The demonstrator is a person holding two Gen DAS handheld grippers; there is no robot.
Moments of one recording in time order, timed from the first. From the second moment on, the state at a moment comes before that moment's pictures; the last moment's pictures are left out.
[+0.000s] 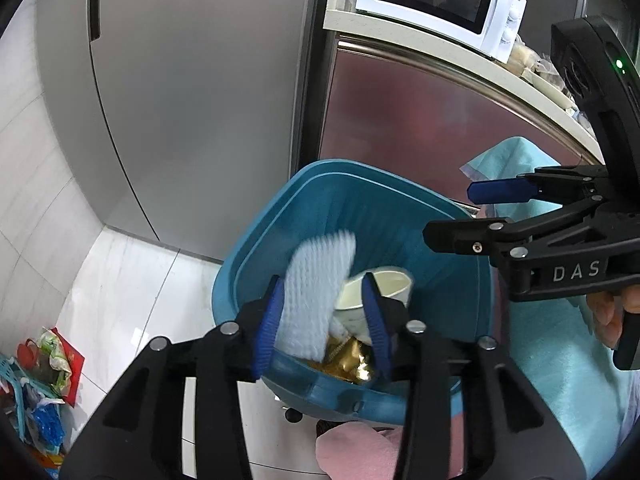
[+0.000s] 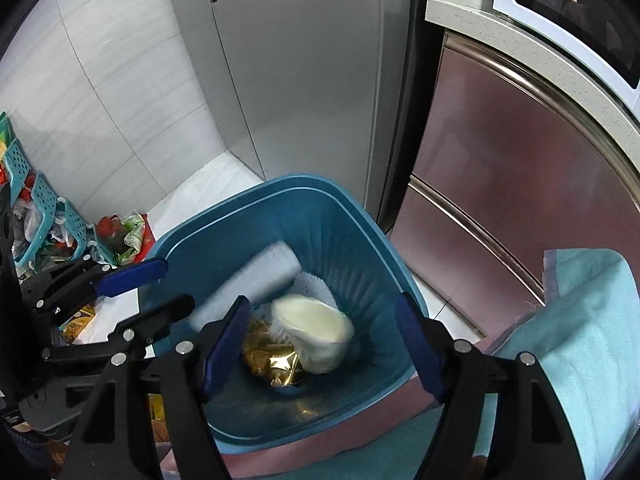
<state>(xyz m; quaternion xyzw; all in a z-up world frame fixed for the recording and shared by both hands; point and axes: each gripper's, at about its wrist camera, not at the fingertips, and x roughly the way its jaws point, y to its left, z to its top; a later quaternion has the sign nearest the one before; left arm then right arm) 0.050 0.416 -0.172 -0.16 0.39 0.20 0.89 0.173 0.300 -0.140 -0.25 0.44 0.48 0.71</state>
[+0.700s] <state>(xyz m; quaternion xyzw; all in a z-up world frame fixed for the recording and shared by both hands) 0.053 0.341 -0.091 -0.08 0.36 0.28 0.89 0.148 0.113 -0.051 -0.10 0.33 0.42 0.84</state>
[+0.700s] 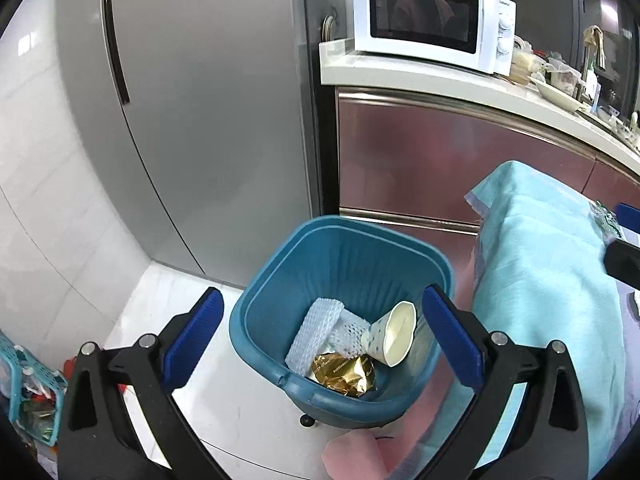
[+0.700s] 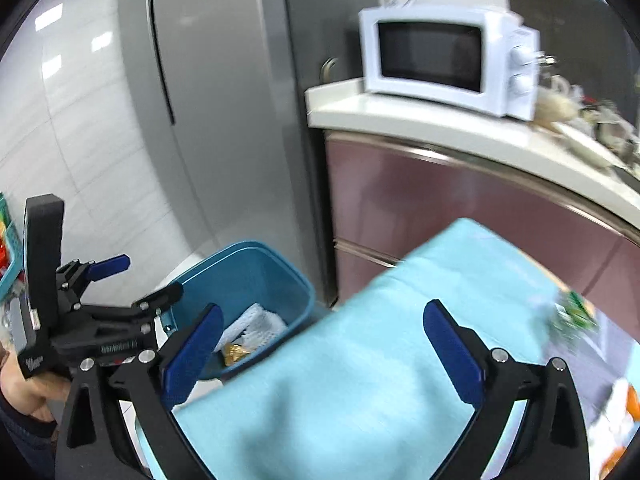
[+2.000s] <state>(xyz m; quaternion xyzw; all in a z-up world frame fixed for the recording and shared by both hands) 0.128 0.049 -0.034 0.07 0.33 0.11 0.94 0.114 -0.196 -0.025 0.01 0.27 0.25 0.93</state>
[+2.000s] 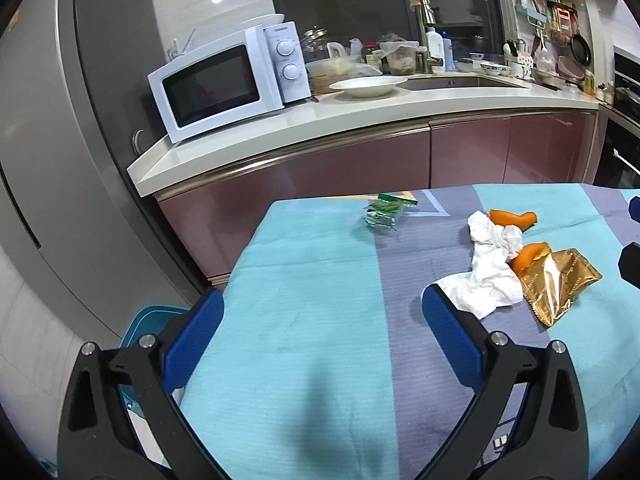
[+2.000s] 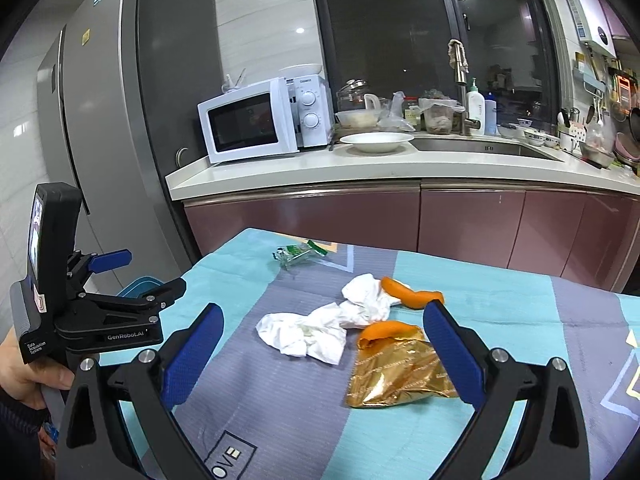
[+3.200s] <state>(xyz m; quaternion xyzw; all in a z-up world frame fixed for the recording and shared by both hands) 0.128 0.036 -0.062 -0.02 0.34 -0.08 0.94 0.126 -0.250 -0.063 -0.01 0.31 0.18 0.93</state>
